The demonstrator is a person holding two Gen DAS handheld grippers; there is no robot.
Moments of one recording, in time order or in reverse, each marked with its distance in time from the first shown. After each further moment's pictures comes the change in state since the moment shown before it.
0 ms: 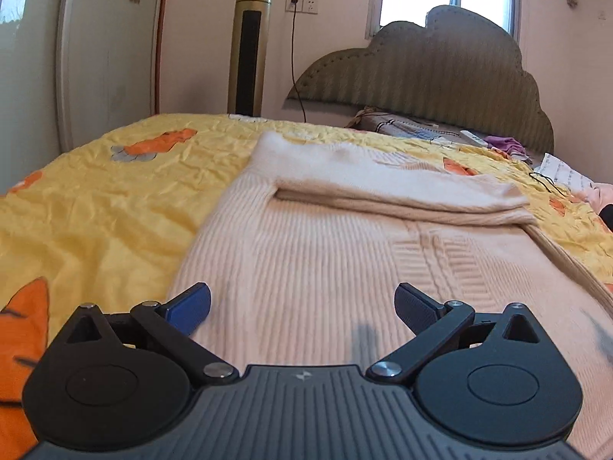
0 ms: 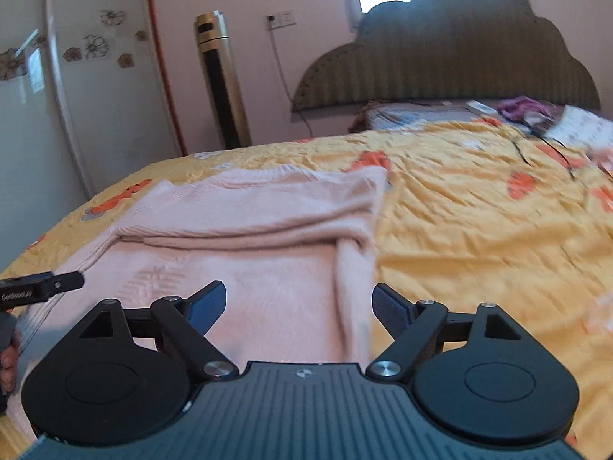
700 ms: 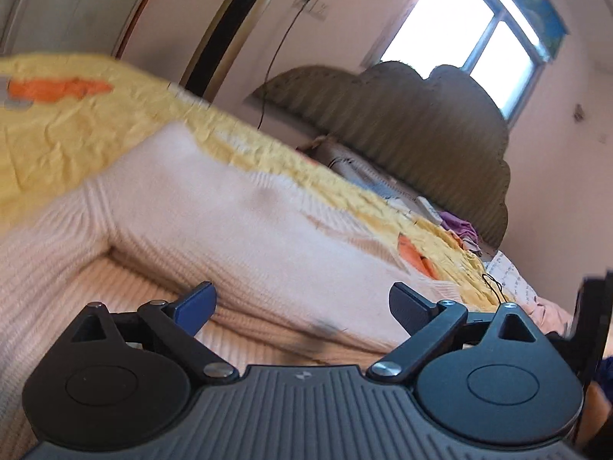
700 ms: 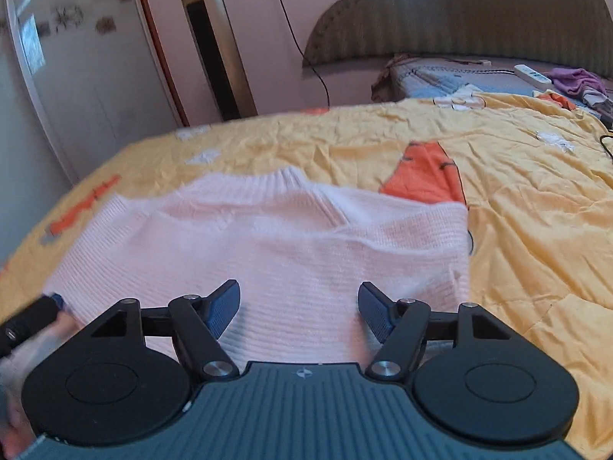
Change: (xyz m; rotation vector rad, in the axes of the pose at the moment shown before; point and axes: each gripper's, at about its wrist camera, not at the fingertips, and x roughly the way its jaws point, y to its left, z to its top) left arm 0.167 -0.018 0.074 -0.378 -0.013 -0.290; right arm 0.229 0.006 0.108 -0.060 0.204 0.033
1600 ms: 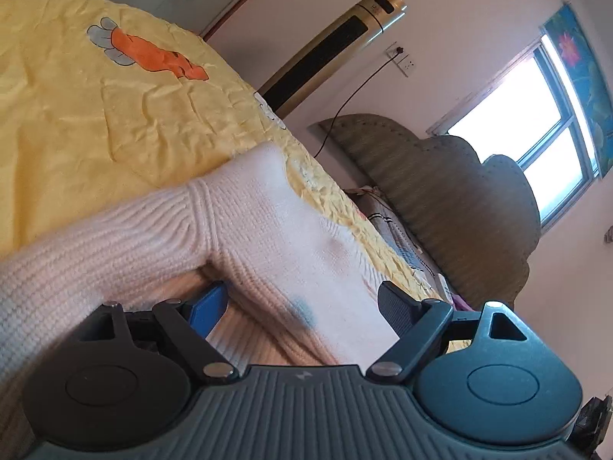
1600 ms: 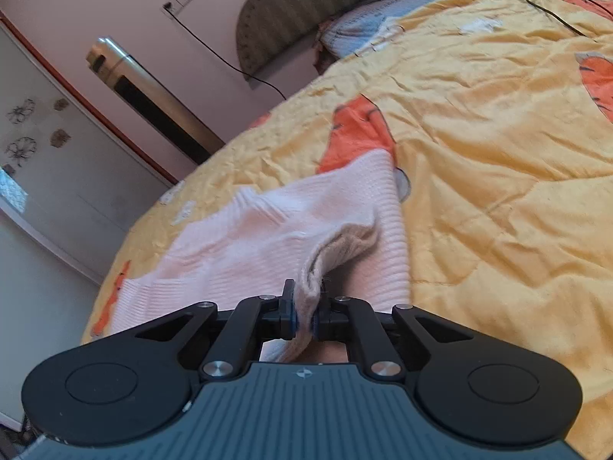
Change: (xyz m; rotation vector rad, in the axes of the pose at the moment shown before) left arm -0.024 0.047 0.008 -0.302 -0.136 0.059; right arm -0.027 -0.070 -0.013 0.489 -0.043 0.184
